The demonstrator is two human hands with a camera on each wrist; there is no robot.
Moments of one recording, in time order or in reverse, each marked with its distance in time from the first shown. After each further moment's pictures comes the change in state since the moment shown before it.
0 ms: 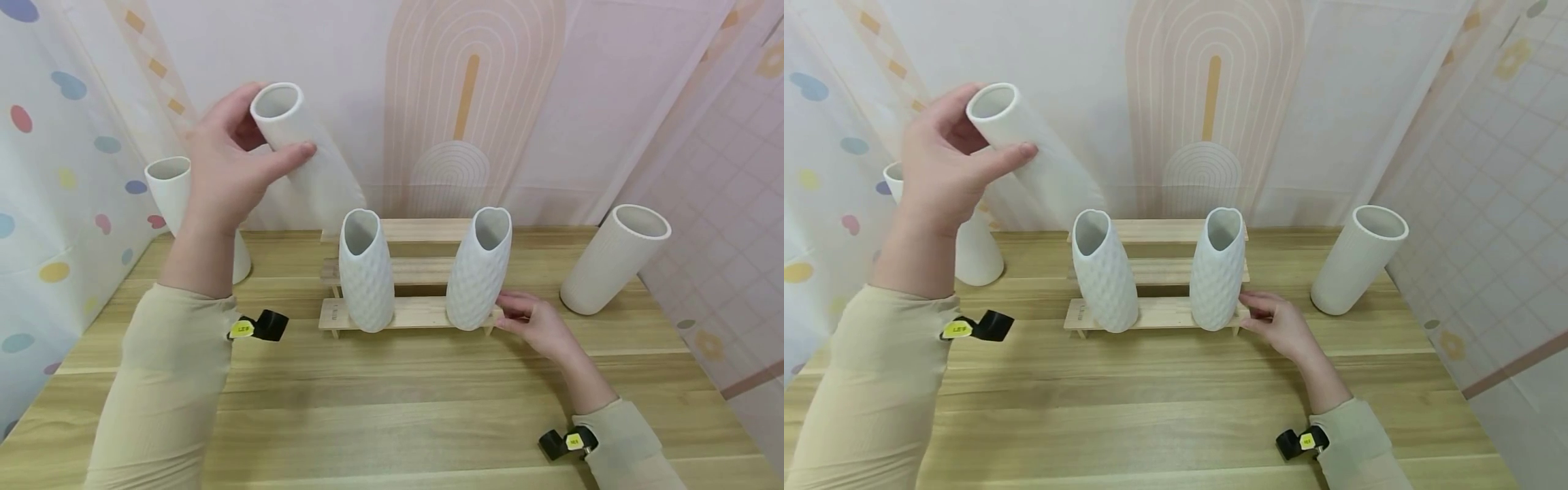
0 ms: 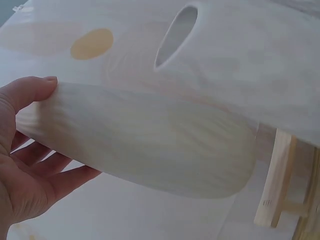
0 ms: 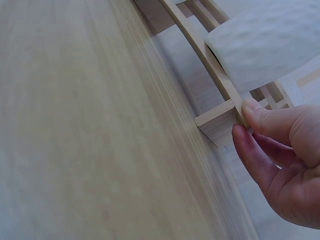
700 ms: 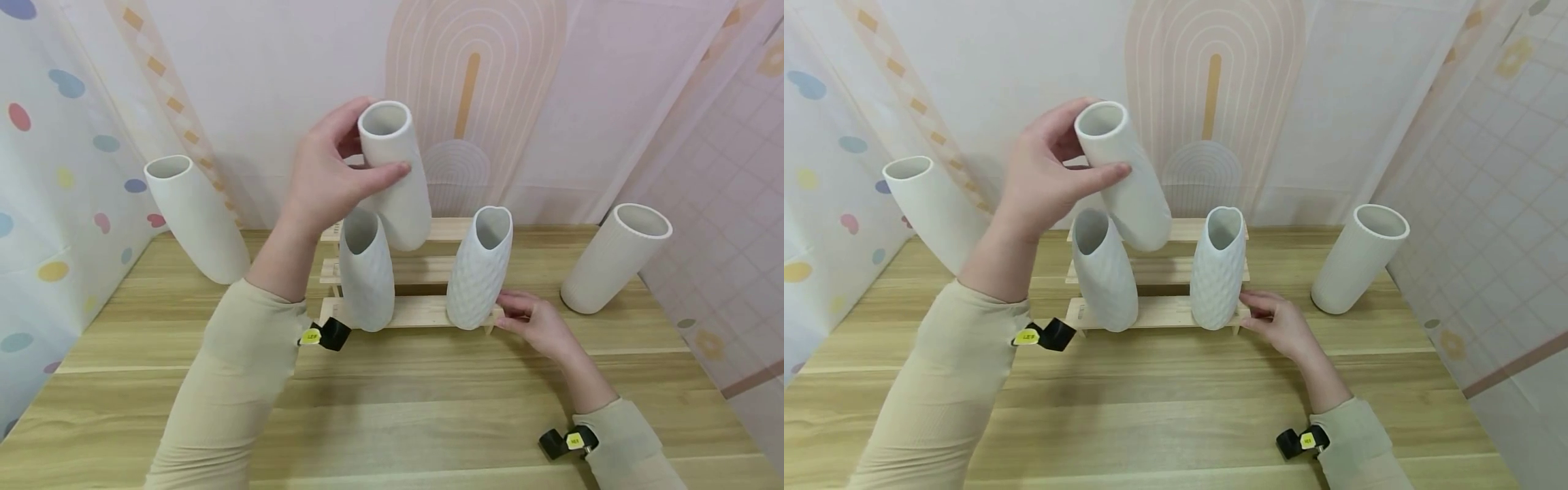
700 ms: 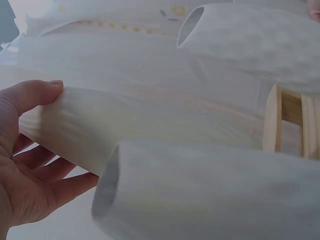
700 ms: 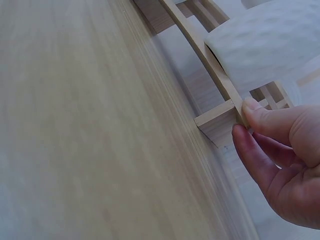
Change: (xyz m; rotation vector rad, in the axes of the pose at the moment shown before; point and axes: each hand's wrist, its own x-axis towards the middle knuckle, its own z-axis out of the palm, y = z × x) left_hand -0.011 0.022 0.075 -0.081 -0.245 0.001; right_hand -0.001 -0.001 -0.001 -0.006 0.002 0.005
